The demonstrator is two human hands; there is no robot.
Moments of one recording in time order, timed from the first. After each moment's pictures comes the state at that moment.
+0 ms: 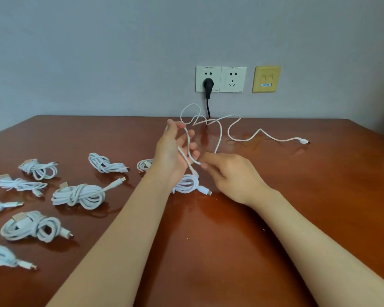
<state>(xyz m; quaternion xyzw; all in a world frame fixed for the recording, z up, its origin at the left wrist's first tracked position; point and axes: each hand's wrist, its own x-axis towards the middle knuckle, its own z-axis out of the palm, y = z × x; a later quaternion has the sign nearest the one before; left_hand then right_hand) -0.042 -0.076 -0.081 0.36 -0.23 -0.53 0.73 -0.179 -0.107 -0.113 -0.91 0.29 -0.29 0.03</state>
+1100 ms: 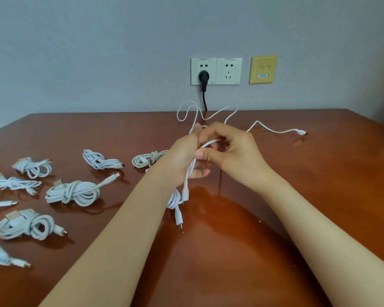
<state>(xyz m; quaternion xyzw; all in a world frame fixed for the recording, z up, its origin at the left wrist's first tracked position) -0.067 -0.063 -0.074 0.58 -0.40 -0.52 0.49 -0.182 -0.094 -0.087 -0.81 0.25 -0.44 0.28</state>
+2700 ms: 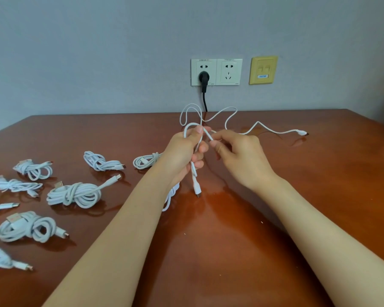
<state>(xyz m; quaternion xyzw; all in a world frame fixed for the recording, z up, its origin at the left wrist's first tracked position) -0.056 -0.068 -0.084 0.47 -0.43 -0.51 0.59 -0.186 -0.106 -0.098 -0.83 0.37 -0.39 0.13</state>
